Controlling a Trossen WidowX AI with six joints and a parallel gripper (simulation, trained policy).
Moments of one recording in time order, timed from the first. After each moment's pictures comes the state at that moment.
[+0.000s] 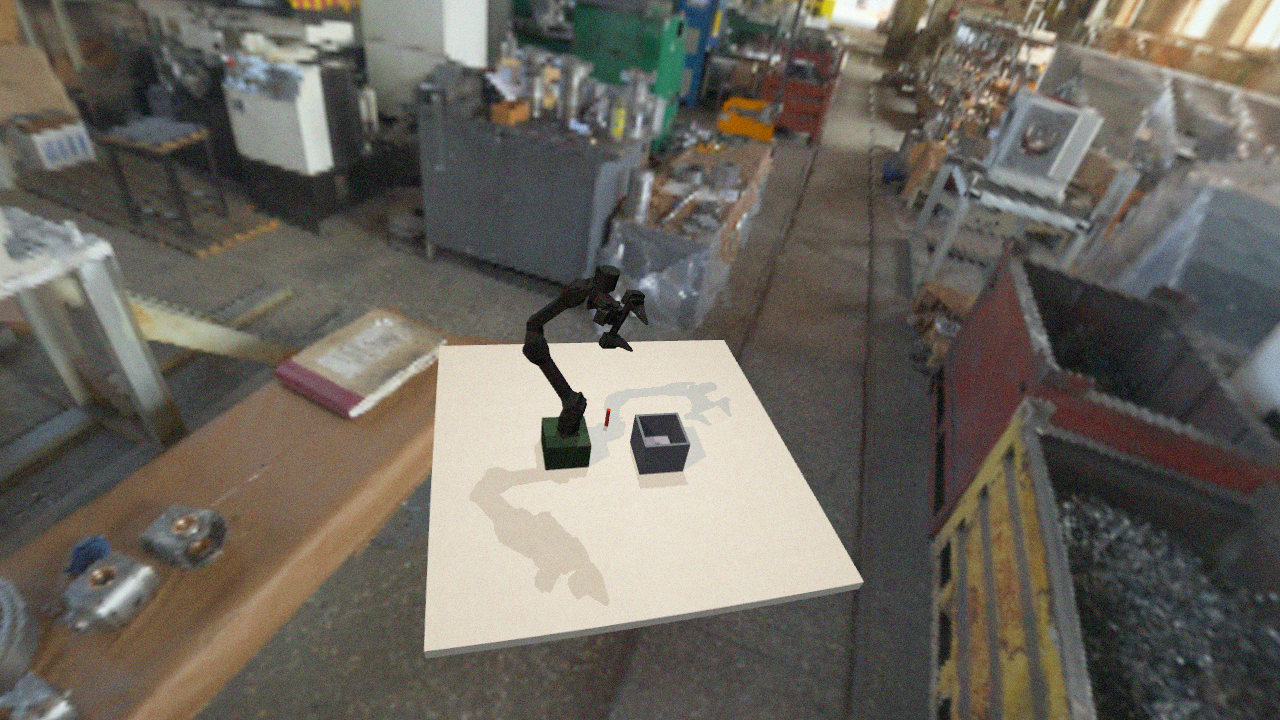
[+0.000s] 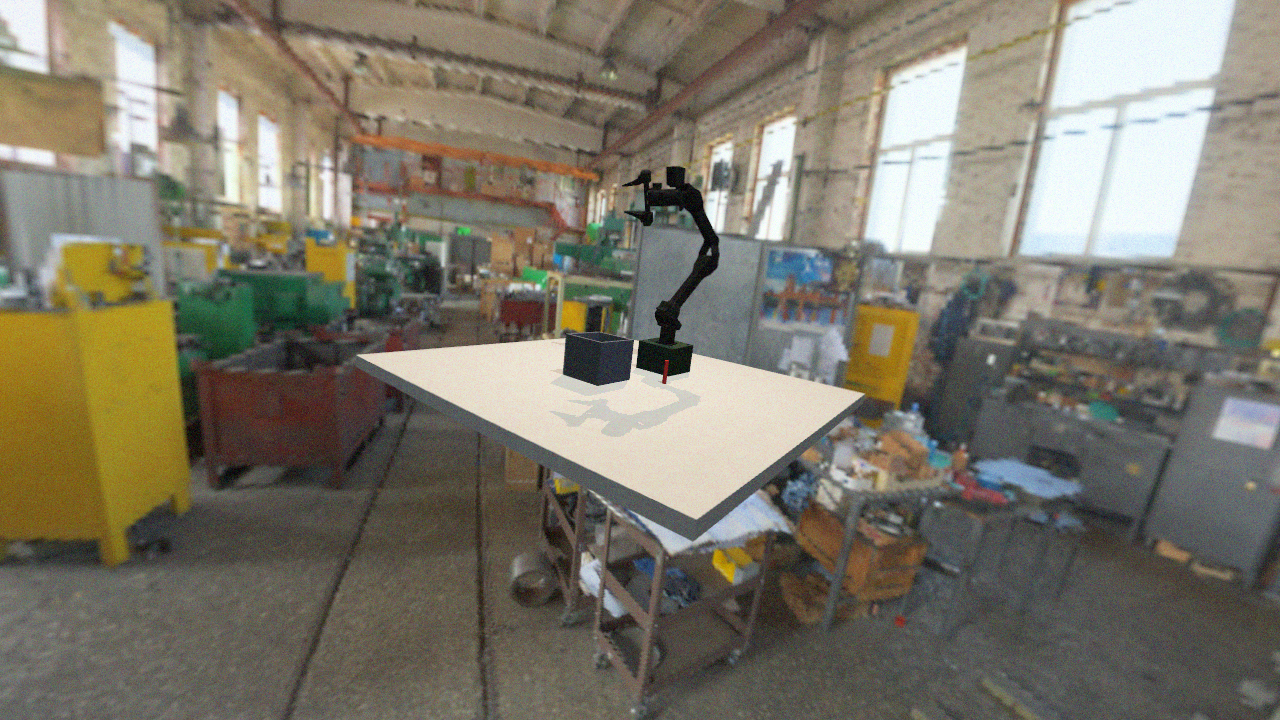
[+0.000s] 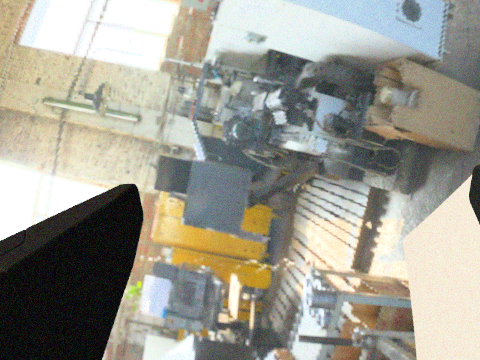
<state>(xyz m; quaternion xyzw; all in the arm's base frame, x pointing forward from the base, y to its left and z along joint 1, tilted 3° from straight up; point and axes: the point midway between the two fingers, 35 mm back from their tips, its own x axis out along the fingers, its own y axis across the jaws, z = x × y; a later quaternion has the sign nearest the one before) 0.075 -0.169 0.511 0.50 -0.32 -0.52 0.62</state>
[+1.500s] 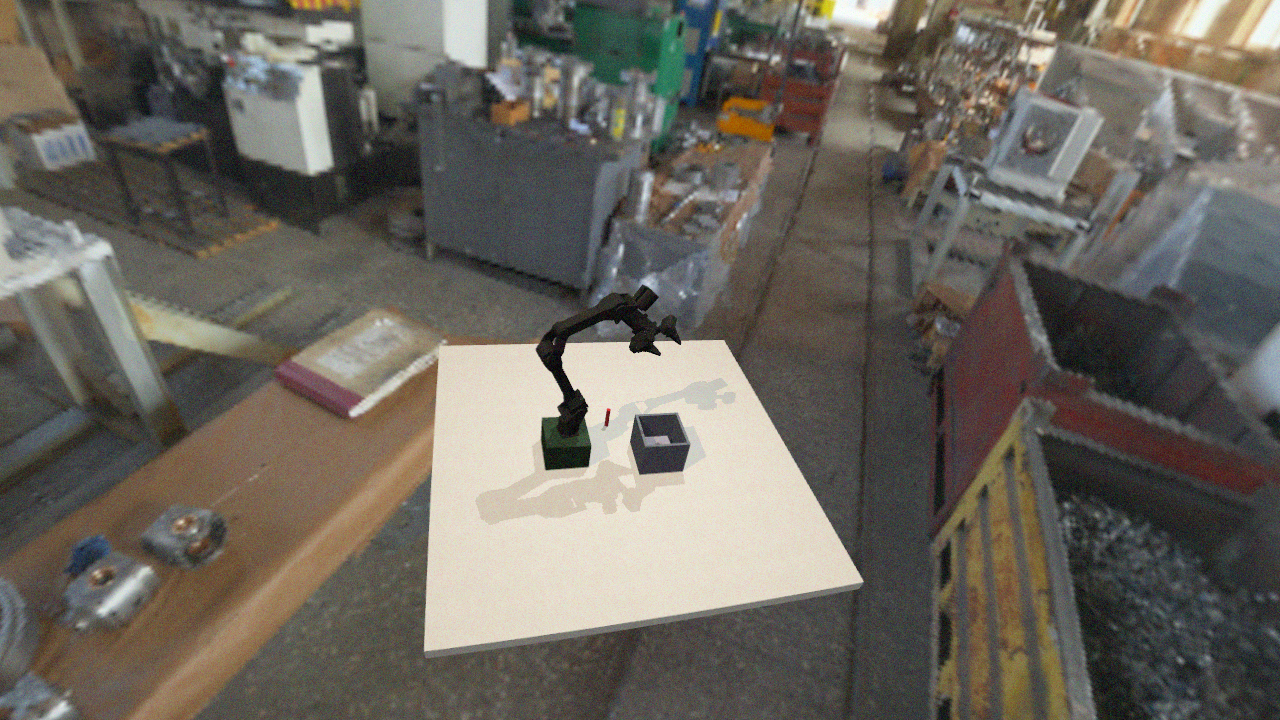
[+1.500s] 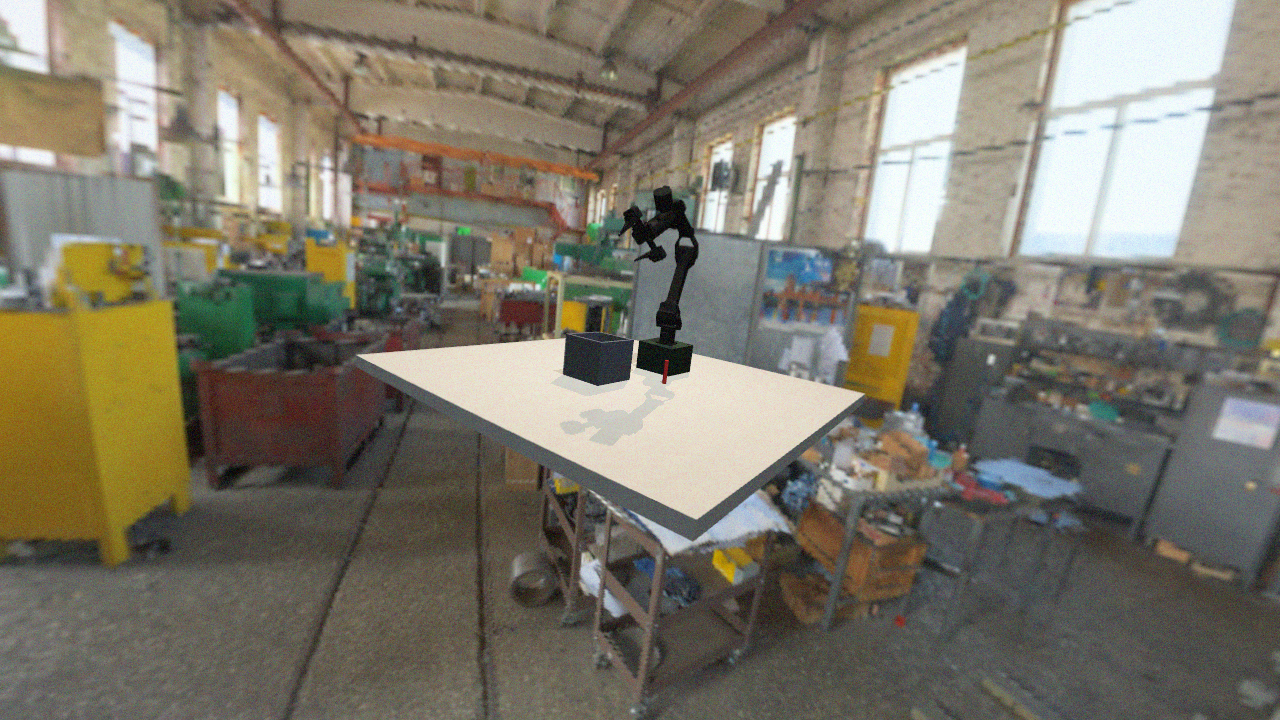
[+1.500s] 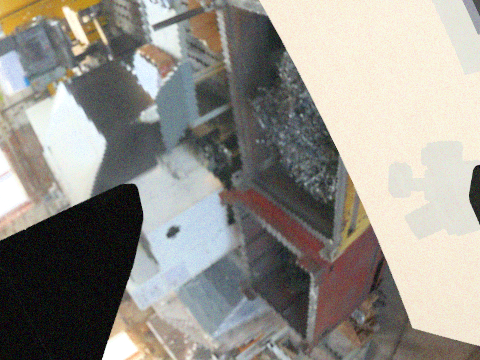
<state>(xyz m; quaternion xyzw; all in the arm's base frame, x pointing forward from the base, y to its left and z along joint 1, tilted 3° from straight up) 0.272 -0.042 0.361 0.80 0.01 -0.35 0.49</state>
